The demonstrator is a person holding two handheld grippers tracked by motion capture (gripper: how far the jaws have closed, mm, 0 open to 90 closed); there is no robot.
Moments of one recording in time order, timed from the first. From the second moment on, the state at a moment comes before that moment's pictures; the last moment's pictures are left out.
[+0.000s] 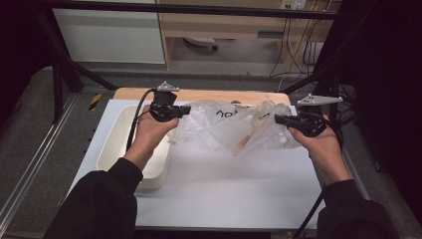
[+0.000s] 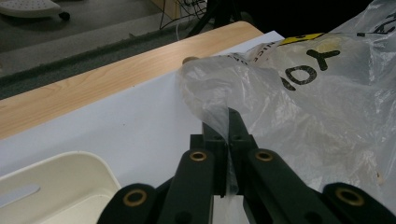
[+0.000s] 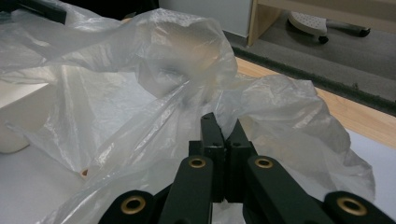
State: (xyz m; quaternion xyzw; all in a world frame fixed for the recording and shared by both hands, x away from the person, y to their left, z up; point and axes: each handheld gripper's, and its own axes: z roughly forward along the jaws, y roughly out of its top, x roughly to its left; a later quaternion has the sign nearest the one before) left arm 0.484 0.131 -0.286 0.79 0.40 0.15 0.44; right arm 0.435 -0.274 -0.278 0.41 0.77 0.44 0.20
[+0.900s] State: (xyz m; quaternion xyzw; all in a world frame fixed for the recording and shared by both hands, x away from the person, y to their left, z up) left arm 0.503 0.150 -0.250 0.76 0.42 0.17 0.46; right arm 0.458 -0.296 -0.247 0.44 0.74 0.47 0.19
